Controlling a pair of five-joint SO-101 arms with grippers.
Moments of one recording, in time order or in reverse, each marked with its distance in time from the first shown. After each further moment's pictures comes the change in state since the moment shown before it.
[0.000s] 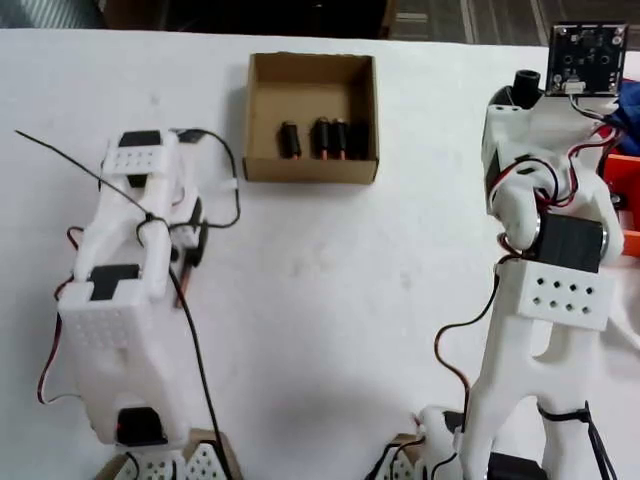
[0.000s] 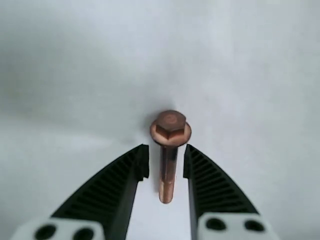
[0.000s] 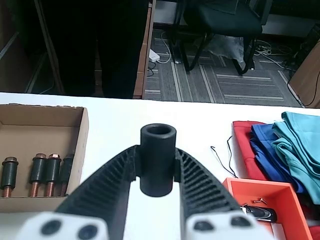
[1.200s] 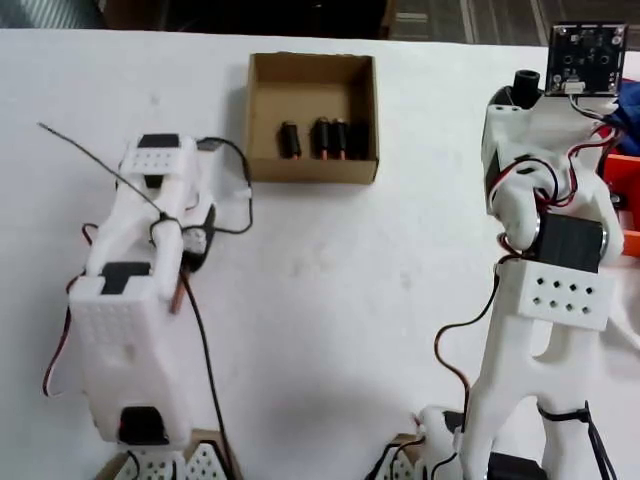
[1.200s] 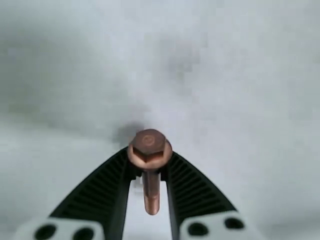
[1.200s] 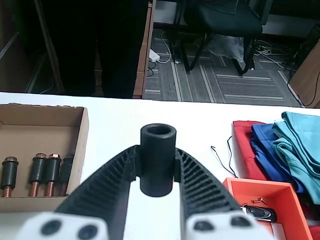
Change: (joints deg) left arm 3.2 -2.8 -0.4 5.0 0.1; right arm 0.0 0.0 0.0 0.0 0.0
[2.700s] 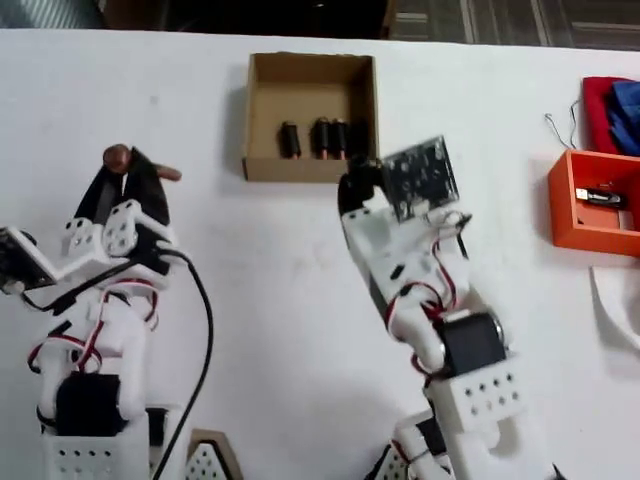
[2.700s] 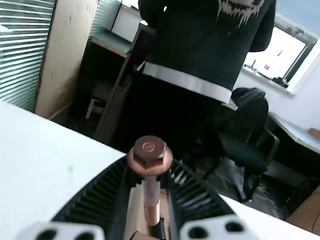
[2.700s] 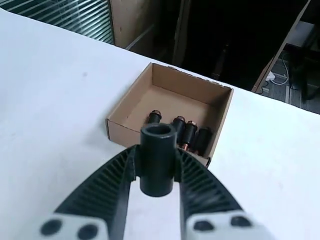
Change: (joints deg) left arm 0.7 -110.6 68.4 -60.8 36.0; right arm -30.2 -31.1 37.7 -7.2 -3.1
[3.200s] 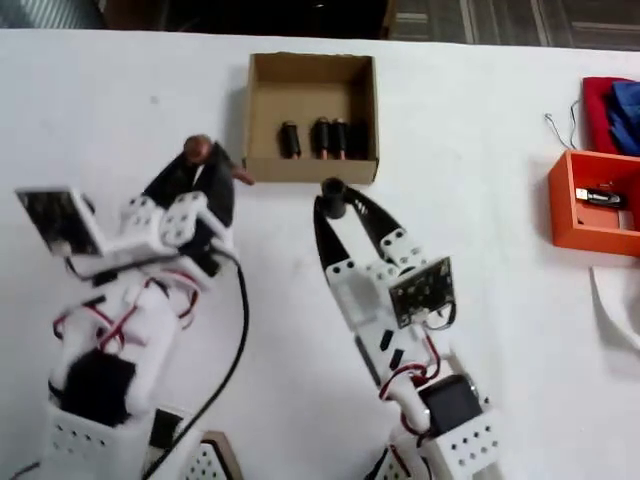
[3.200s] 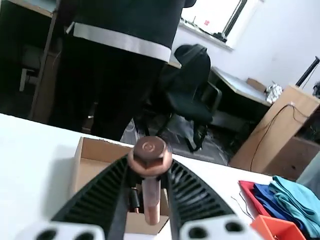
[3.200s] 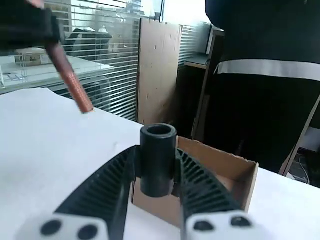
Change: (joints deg) left arm 16.3 14.0 -16.2 7.4 -1.1; right arm -6.7 -24.7 34.6 -33.1 0.0
